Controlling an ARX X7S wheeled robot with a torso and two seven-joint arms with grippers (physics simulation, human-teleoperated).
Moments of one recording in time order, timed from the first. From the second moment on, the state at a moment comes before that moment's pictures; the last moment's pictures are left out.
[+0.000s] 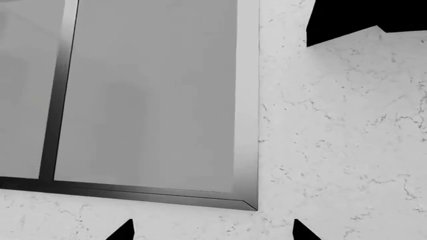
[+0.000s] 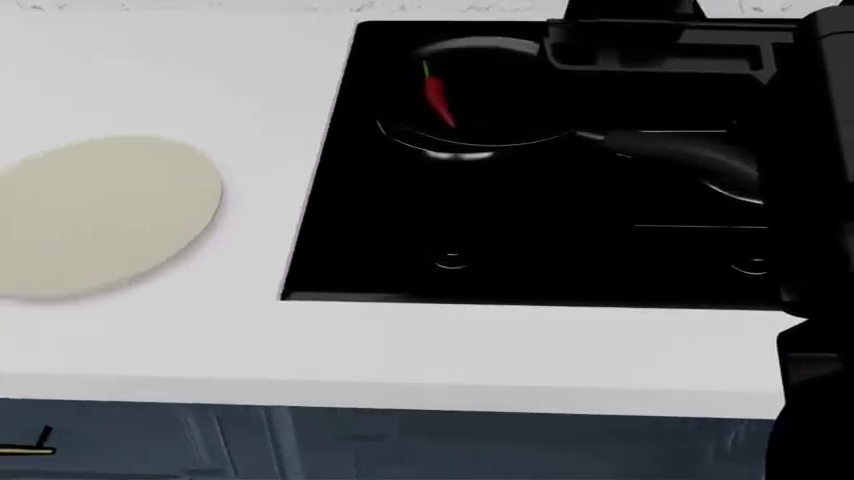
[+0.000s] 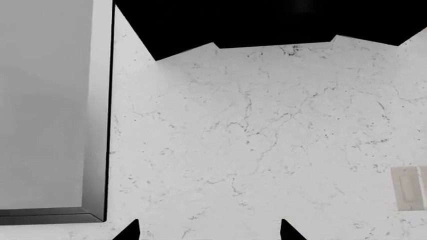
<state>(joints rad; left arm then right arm) -1.06 -0.50 -0.38 0.84 -1.10 -1.43 -0.71 1.16 0.27 0.34 -0.83 1.02 1.50 0.56</state>
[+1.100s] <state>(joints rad) -1.00 -0.53 -0.32 0.81 -1.08 -1.32 -0.71 1.13 0.33 0.34 -0.80 1.17 1.44 0.67</state>
